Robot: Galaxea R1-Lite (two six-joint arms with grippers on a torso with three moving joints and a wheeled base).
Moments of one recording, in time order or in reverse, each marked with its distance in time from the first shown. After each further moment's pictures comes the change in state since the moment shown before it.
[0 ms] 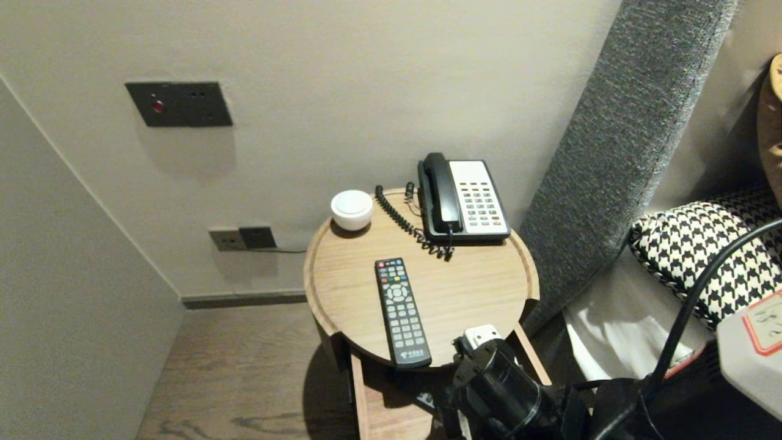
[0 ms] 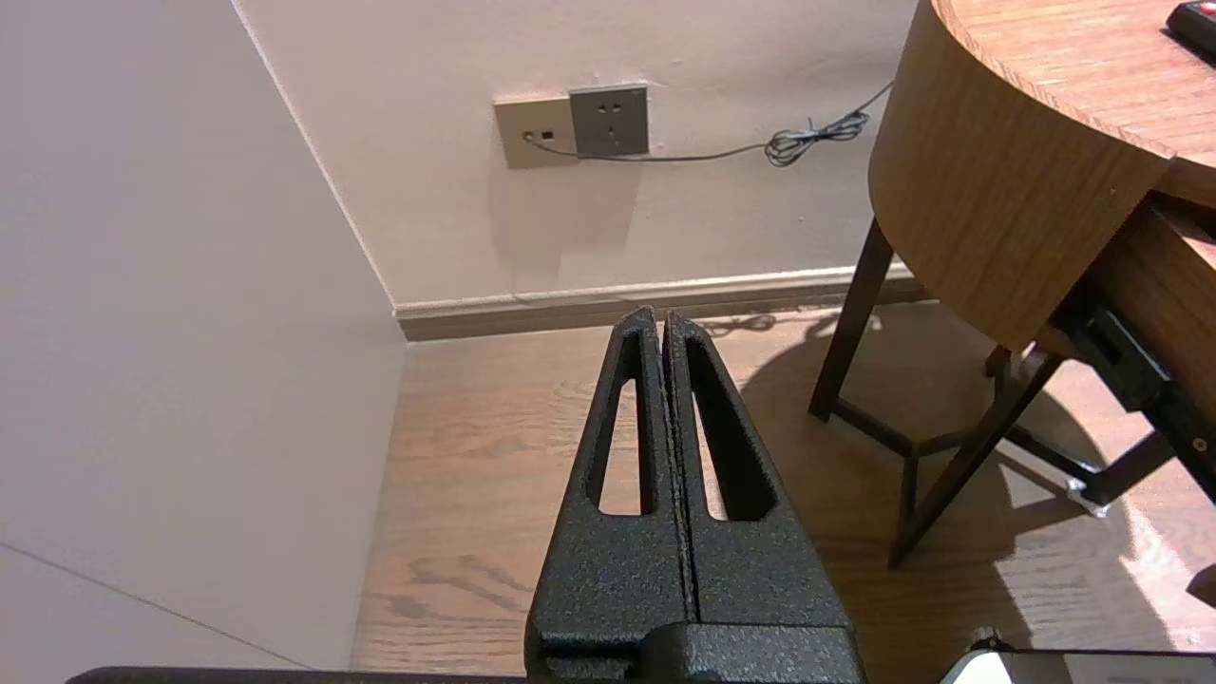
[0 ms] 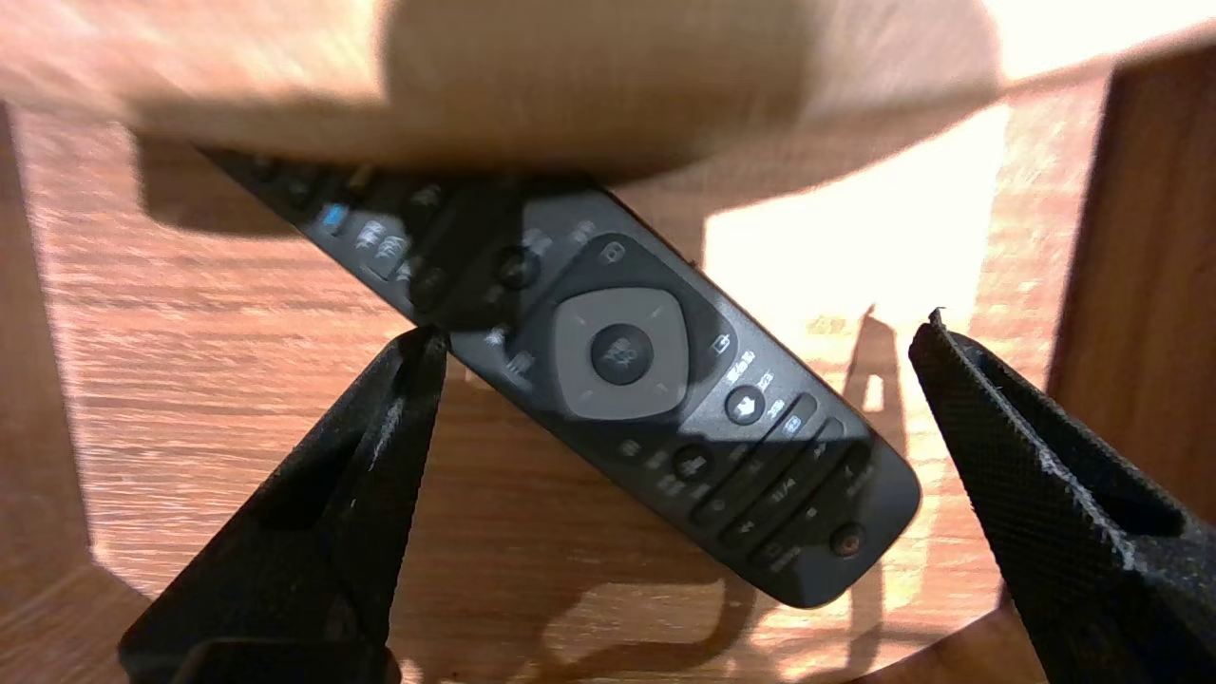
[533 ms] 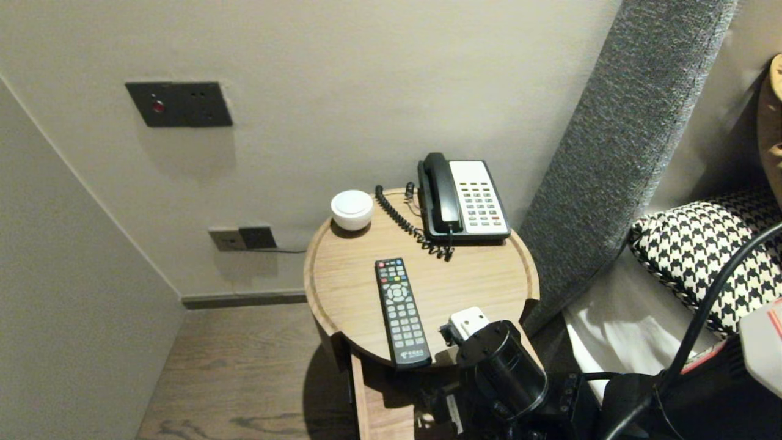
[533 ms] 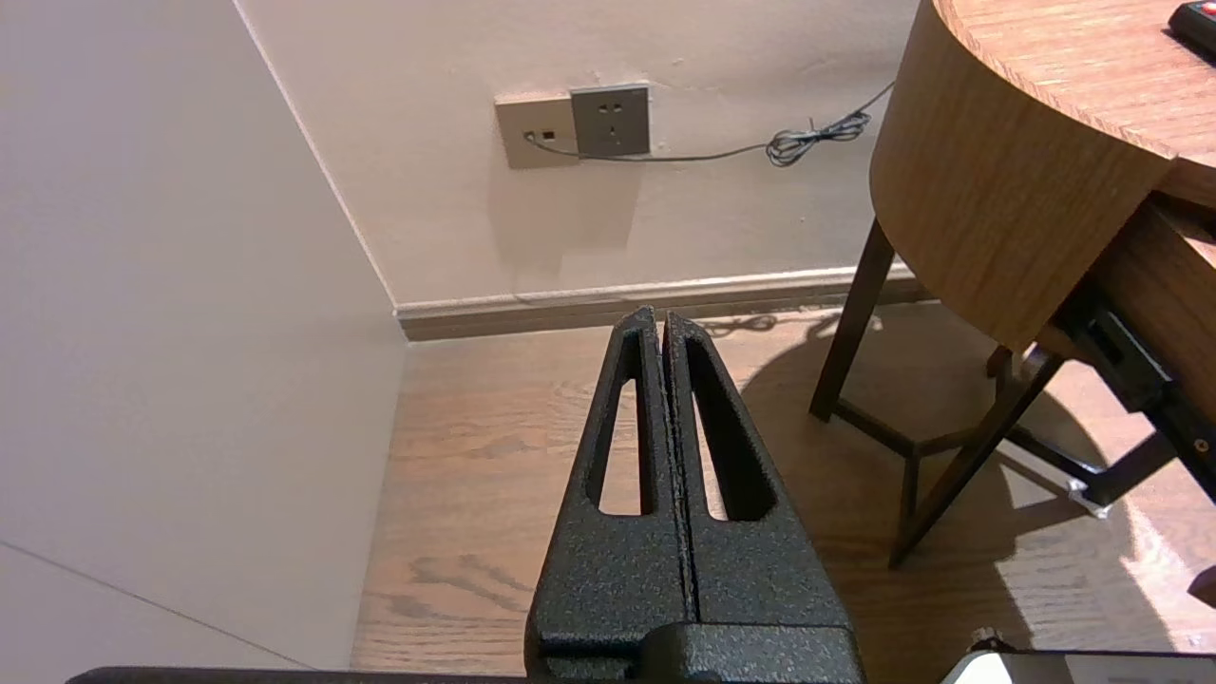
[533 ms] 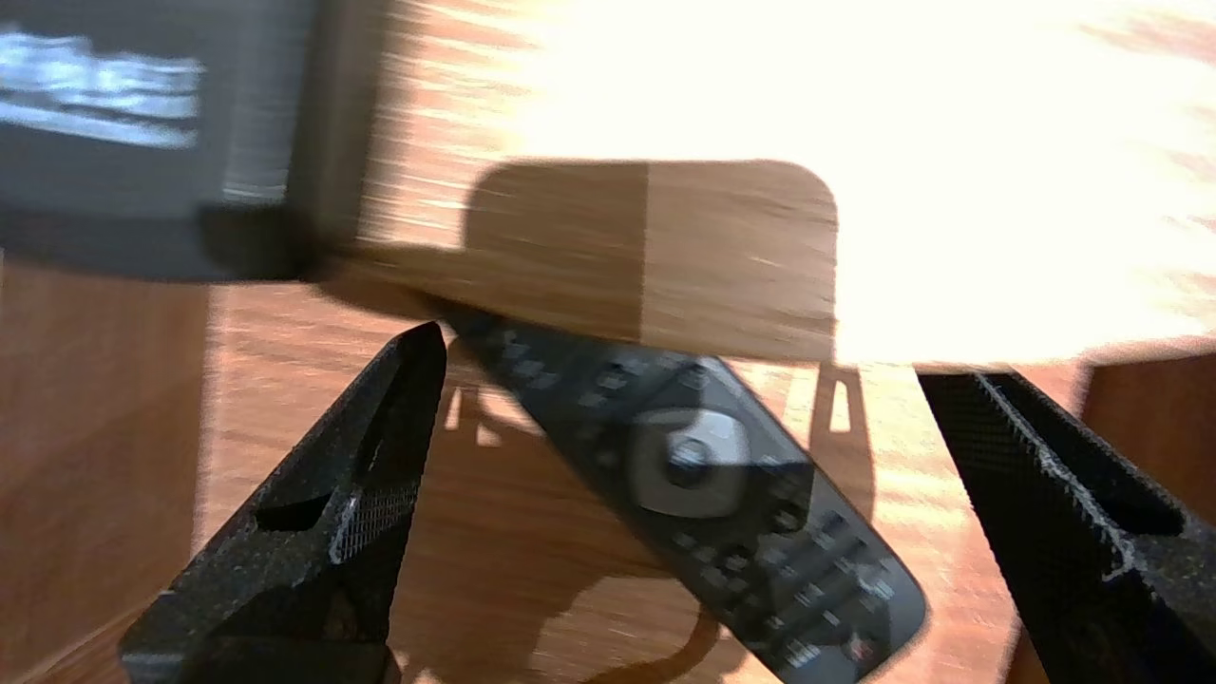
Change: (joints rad) left arm 0.000 0.000 0.000 0.000 0.000 0.000; right arm -0.005 -0.025 -0.003 -0.137 0.047 -0.176
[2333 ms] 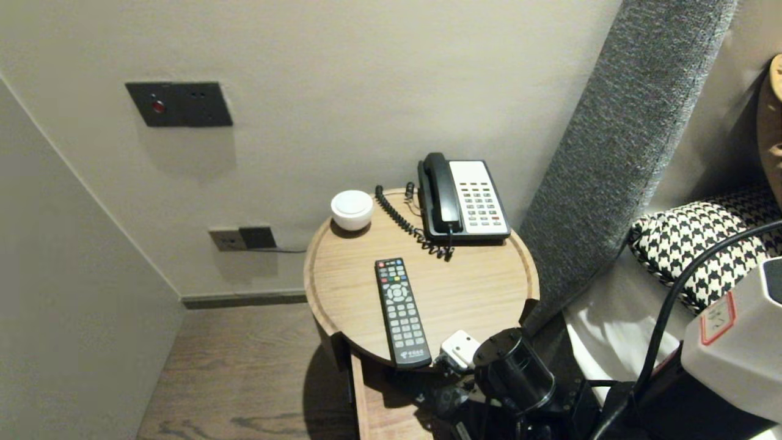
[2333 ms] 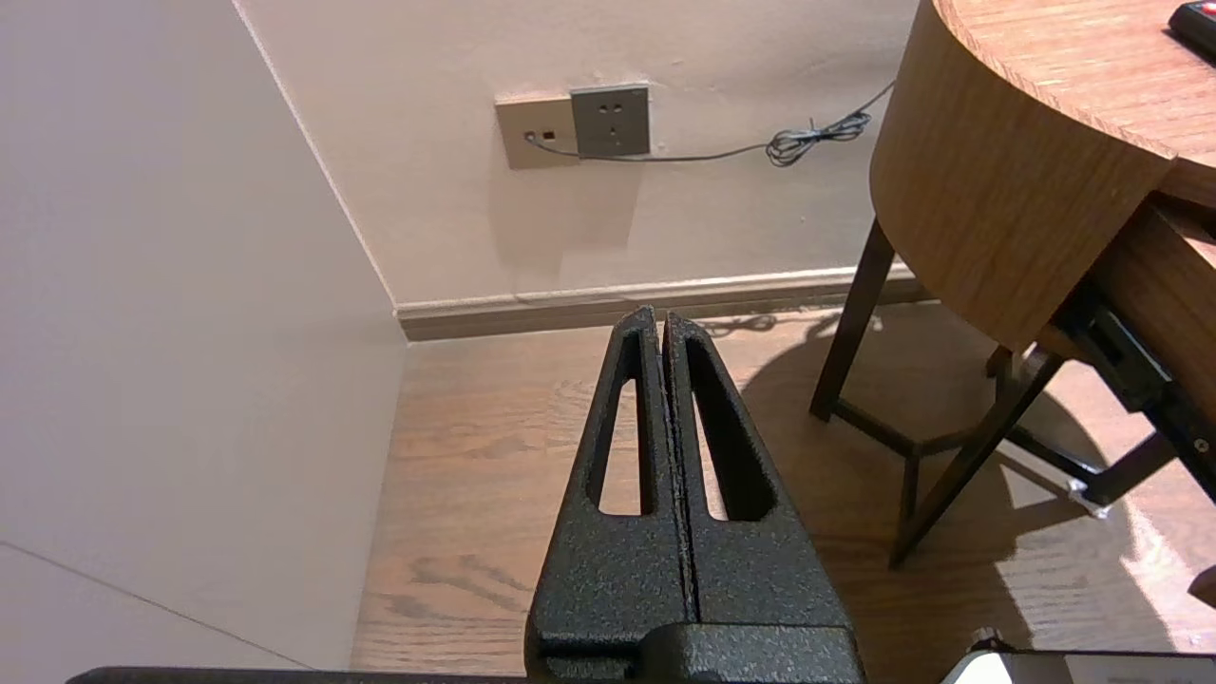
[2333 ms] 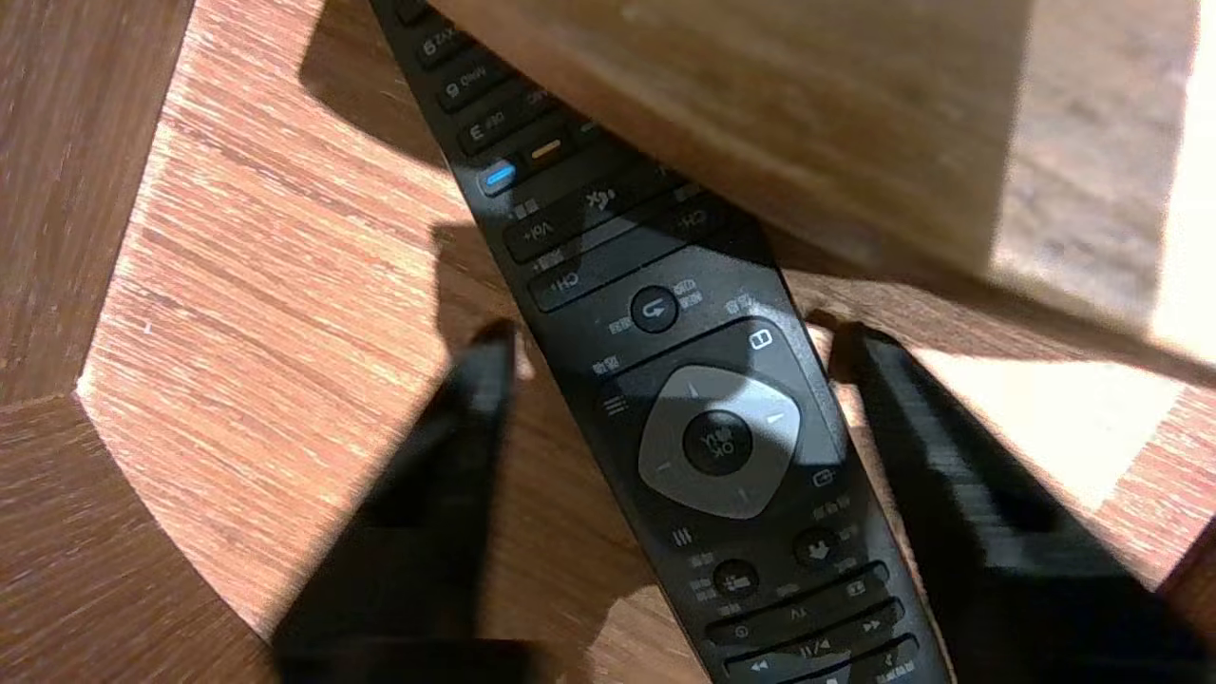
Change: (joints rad) left arm 0.000 0.000 0.000 0.000 0.000 0.000; right arm -0.090 0.082 0.110 -0.173 0.247 -0.289
